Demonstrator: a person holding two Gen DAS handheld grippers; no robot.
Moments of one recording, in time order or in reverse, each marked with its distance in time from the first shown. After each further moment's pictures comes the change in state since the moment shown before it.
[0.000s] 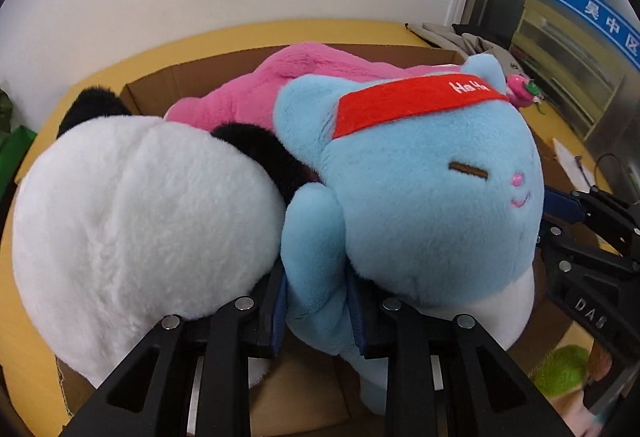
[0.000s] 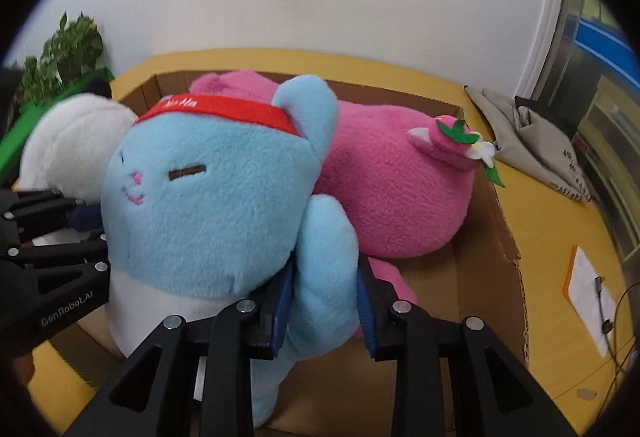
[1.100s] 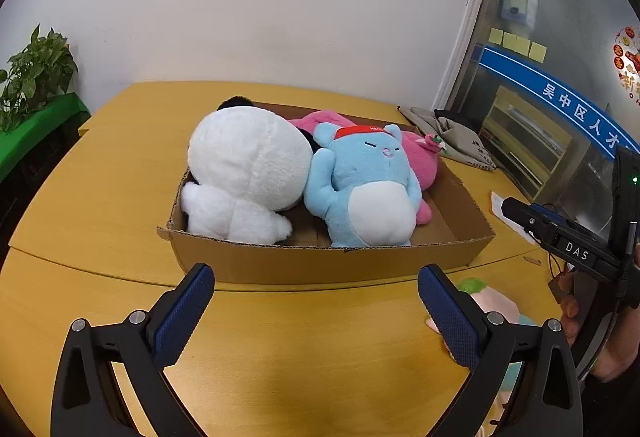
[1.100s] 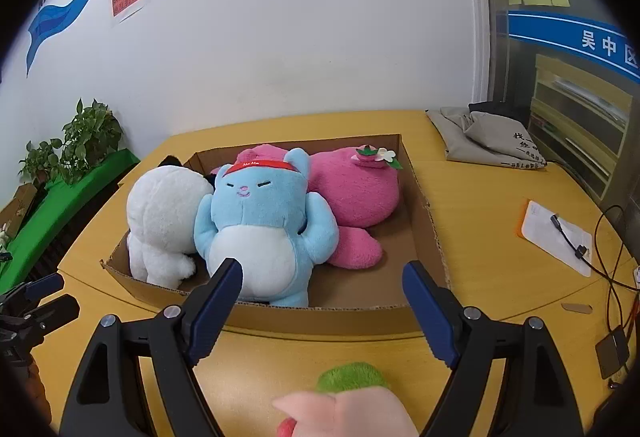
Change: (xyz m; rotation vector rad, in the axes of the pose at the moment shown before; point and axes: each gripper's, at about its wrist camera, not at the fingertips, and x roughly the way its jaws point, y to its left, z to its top) left arm -0.182 0.038 -0.140 -0.177 -0.284 -0.037; right arm -0.160 -0.011 -0.067 0.161 -0.214 0.021
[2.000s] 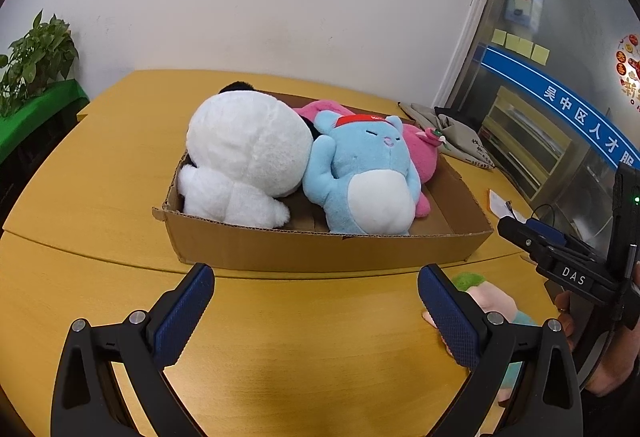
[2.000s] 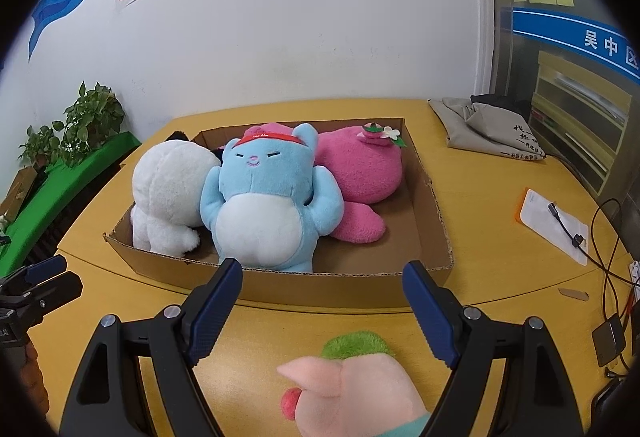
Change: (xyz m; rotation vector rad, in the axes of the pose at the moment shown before) left arm 0.012 0.005 -0.011 -0.040 0.026 -0.028; right arm 0.000 0.010 -0.019 -0.021 0.043 -0.009
